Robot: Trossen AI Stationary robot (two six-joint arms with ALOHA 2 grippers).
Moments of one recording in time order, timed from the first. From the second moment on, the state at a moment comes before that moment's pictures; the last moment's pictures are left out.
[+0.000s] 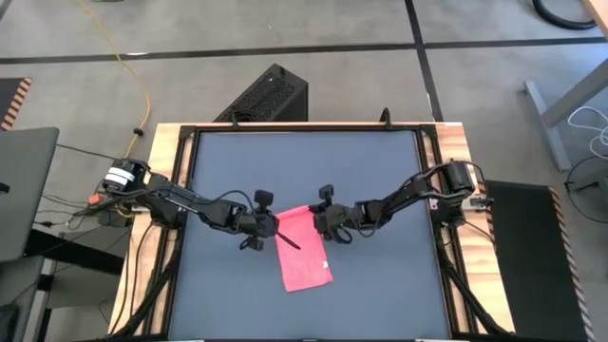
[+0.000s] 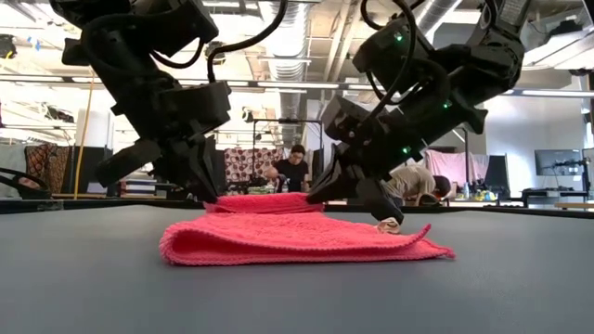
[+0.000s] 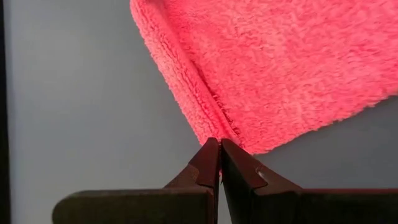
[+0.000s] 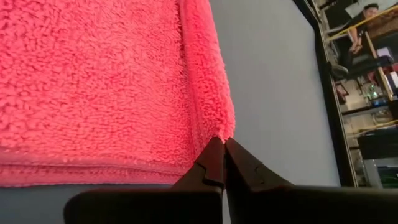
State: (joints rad) left arm -0.20 1.57 0.71 -0.12 -0.46 0.27; right arm 0.11 1.88 0.79 0.50 0.50 -0.58
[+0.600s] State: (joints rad) left arm -0.26 1.56 0.71 -0.11 -0.43 0.15; right arm 0.16 1.88 0.78 0.45 0.56 -0.61
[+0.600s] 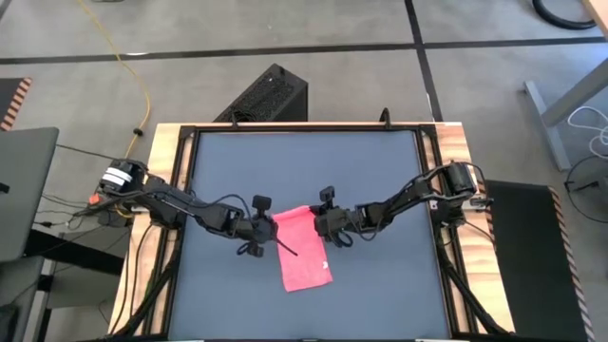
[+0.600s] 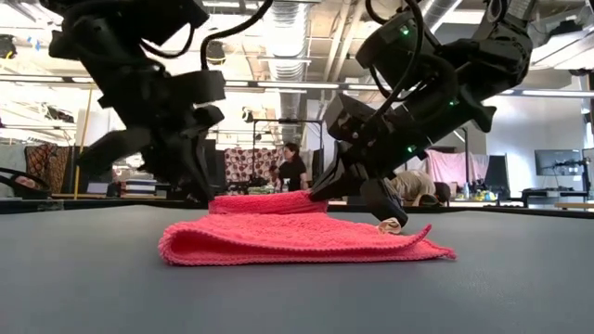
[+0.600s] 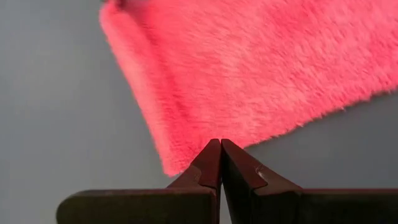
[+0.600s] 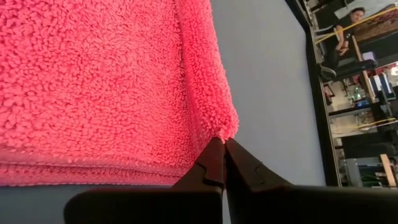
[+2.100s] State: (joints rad) left arm -0.03 1.57 0.58 0.19 -0.16 -0.16; right arm 0.16 1.89 0.78 0.45 0.58 -0.58
